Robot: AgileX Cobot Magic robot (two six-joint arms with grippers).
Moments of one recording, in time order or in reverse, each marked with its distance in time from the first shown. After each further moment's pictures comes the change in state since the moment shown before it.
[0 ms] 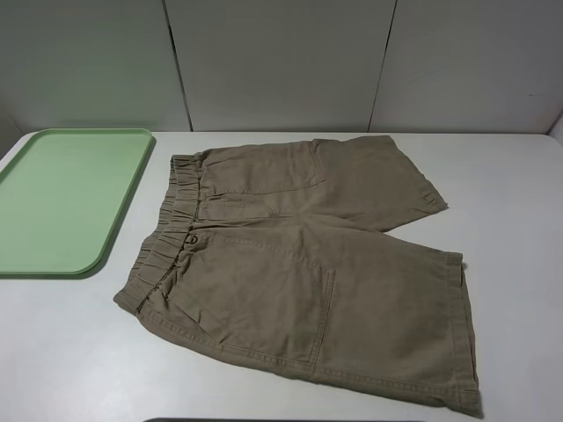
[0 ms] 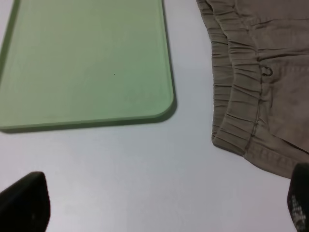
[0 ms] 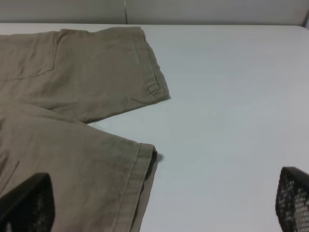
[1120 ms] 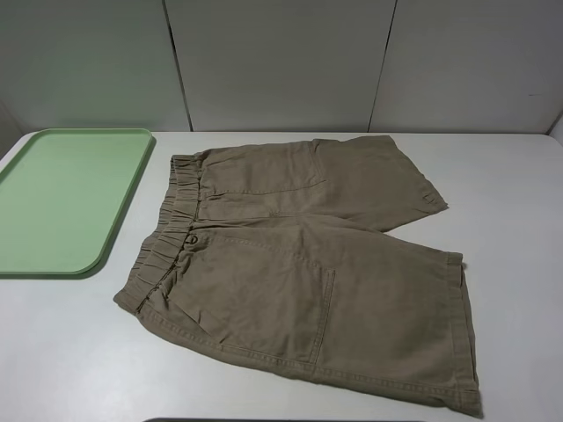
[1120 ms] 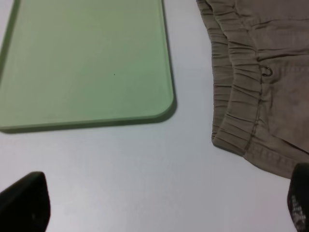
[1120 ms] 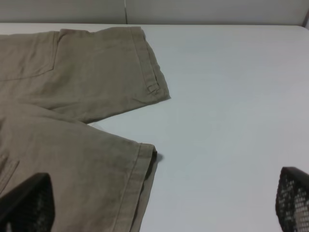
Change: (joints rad) left arm 0.000 0.000 0.000 0.000 0.000 0.000; right arm 0.000 0.000 0.000 0.000 0.001 0.000
